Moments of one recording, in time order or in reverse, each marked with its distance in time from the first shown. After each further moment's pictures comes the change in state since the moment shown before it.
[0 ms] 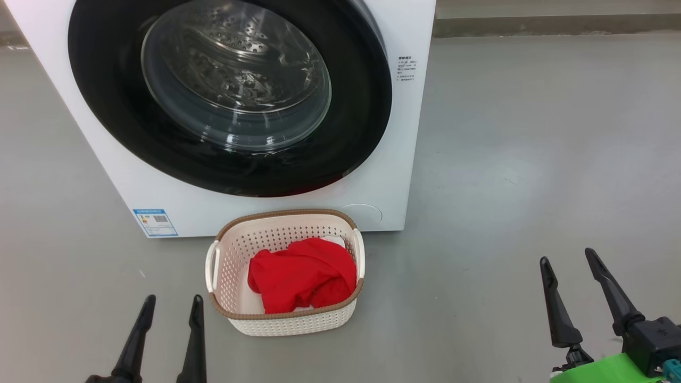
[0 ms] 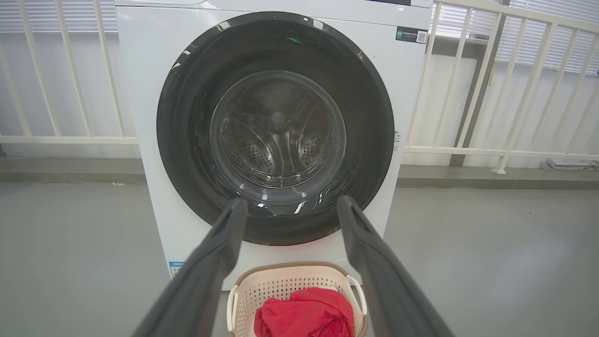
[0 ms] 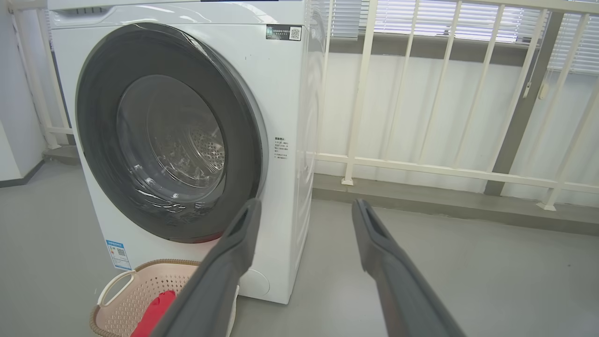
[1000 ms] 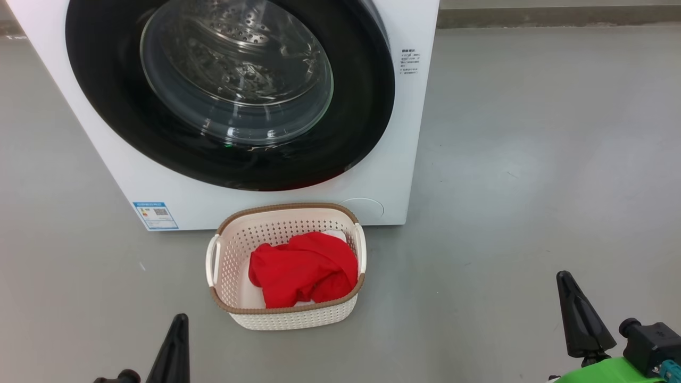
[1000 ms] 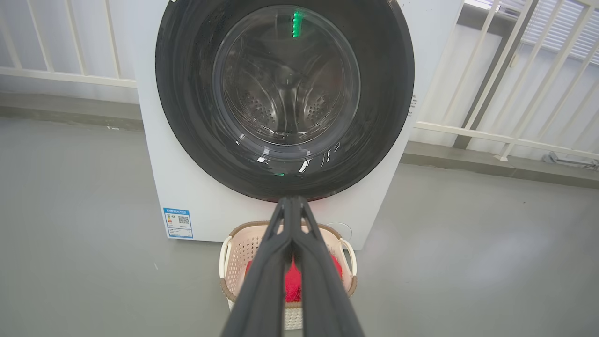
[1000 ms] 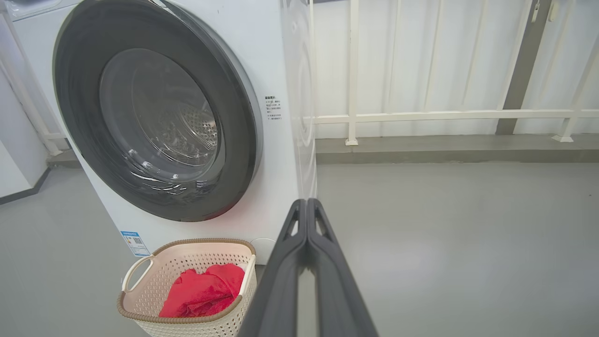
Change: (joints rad) left arm 0.004 -0.009 -0.007 0.089 -0.073 0.000 0.034; right arm 0.002 0.020 -0.010 0.094 0.101 0.000 0.023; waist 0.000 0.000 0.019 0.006
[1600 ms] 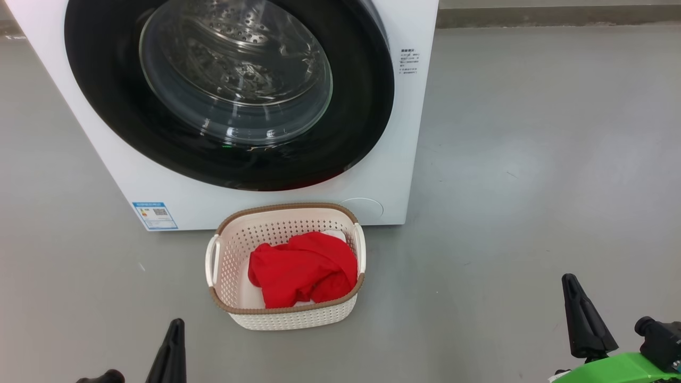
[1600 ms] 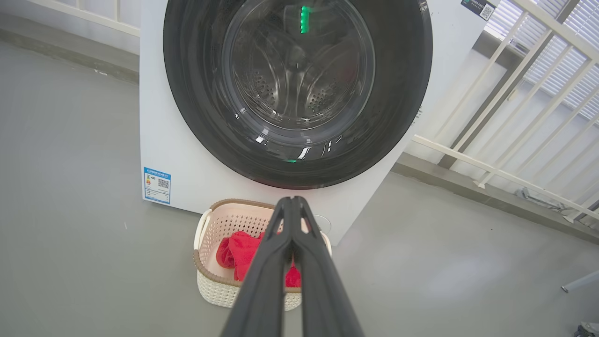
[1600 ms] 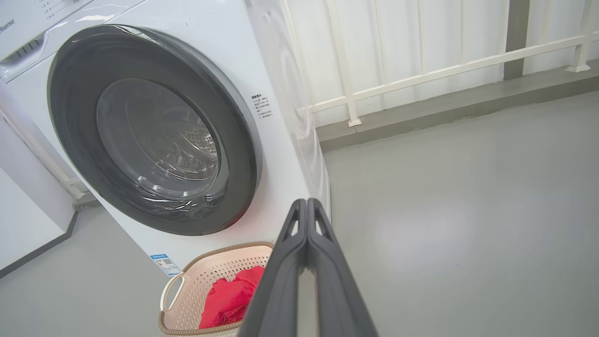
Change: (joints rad) left arm -0.006 0.000 0.008 0.024 -0.210 -0.009 0.053; right arm -0.006 -0.005 0.003 0.023 0.226 0.000 0.045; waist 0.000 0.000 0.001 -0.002
